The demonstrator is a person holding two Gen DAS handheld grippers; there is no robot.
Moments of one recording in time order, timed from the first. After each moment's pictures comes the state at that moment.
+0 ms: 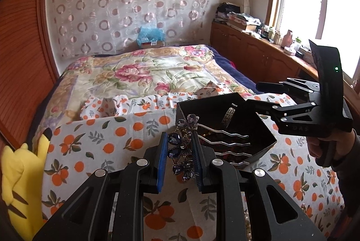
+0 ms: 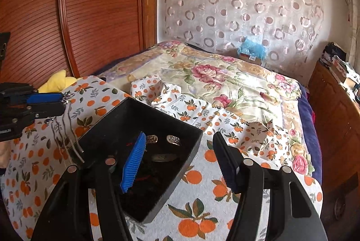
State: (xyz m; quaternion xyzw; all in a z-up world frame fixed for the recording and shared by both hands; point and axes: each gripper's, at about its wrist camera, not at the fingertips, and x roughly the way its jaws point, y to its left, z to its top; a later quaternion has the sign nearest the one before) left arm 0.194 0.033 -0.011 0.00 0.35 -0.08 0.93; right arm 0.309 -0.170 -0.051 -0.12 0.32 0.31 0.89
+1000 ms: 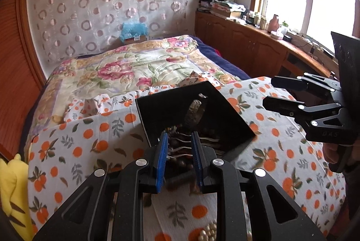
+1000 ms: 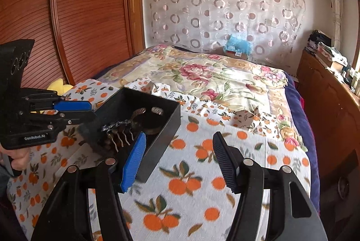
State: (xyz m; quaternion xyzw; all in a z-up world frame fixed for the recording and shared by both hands) left arm 0.200 -0.015 -0.026 0.03 0.37 -0.12 0.92; right arm 0.258 -0.226 -0.043 -0.08 0.32 0.28 0.90
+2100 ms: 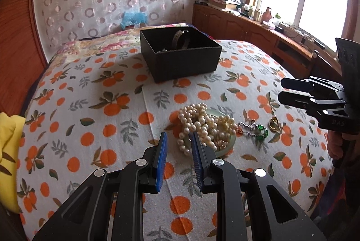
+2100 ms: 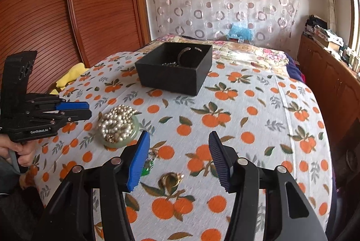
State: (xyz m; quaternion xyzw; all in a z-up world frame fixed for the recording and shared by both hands) left arm 0.054 0.000 -0.074 0.02 0.39 -0.13 0.91; right arm 0.106 -0.240 -0.085 -0.05 0.34 0.28 0.89
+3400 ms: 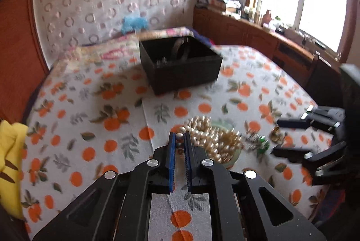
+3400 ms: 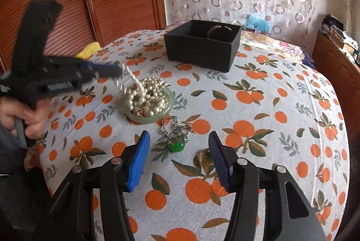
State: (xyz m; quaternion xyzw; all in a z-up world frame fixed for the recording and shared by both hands) left arm 0.061 -0.004 -0.057 0.03 0.37 -0.12 0.92; right arm 0.082 -0.213 -0.109 -0.09 0.38 0.32 0.86
